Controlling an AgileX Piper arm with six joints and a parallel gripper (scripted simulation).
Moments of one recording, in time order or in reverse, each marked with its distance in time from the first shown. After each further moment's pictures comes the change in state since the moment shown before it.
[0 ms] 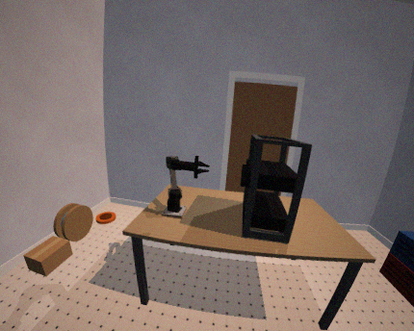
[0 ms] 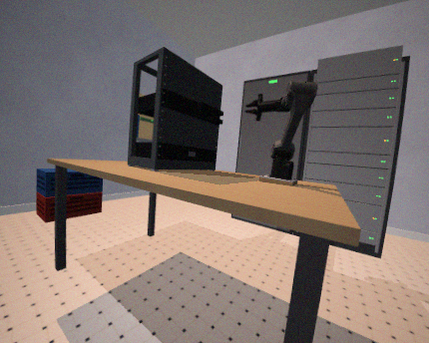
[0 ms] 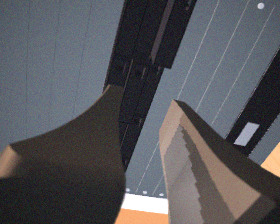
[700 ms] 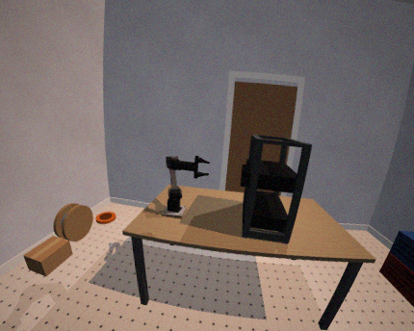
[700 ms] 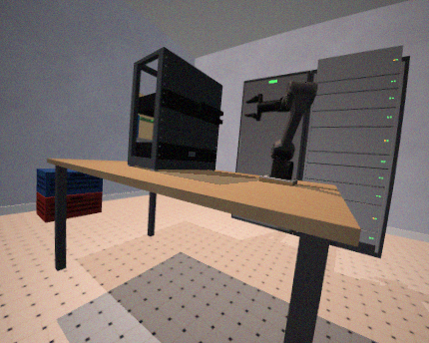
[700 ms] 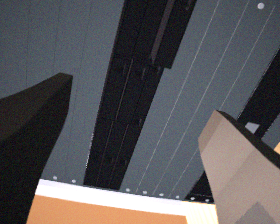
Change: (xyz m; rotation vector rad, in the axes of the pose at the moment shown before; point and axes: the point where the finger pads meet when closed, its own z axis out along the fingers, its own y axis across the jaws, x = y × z) arm 0.000 0.000 0.000 0.000 0.000 0.000
